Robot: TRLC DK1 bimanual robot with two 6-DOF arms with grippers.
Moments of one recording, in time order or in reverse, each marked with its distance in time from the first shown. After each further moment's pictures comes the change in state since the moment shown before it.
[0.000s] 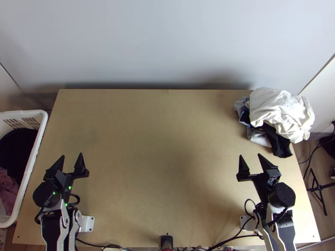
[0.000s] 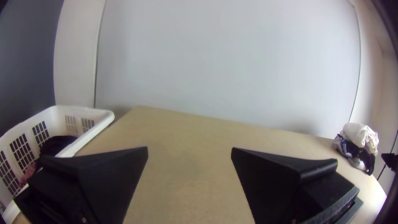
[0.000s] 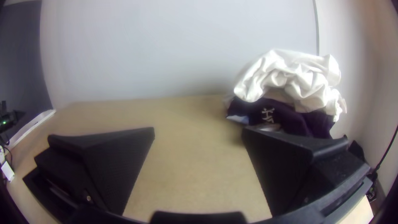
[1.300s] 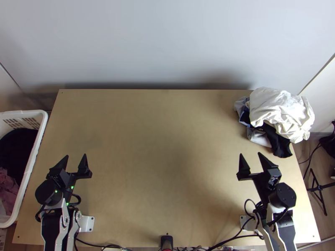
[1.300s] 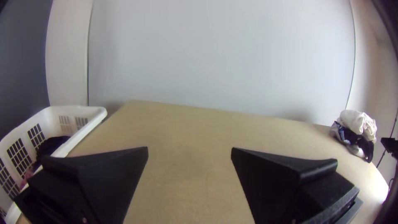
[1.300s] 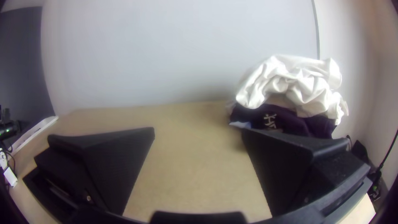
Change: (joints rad) left arm -0.055 0.050 0.003 0.011 -0.012 0.042; right arm 0.005 0.019 0.005 0.051 0.001 0.026
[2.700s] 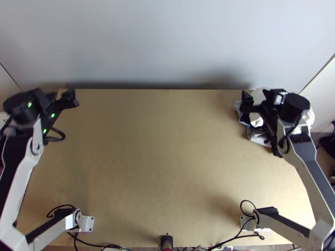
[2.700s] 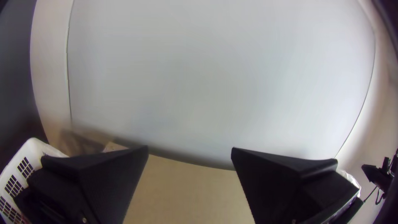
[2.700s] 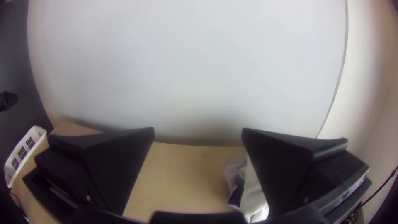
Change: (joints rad) left arm -0.104 1.091 1.104 -0.072 -0.079 -0.141; right arm -0.014 1.182 1.002 0.046 0.004 -0.098
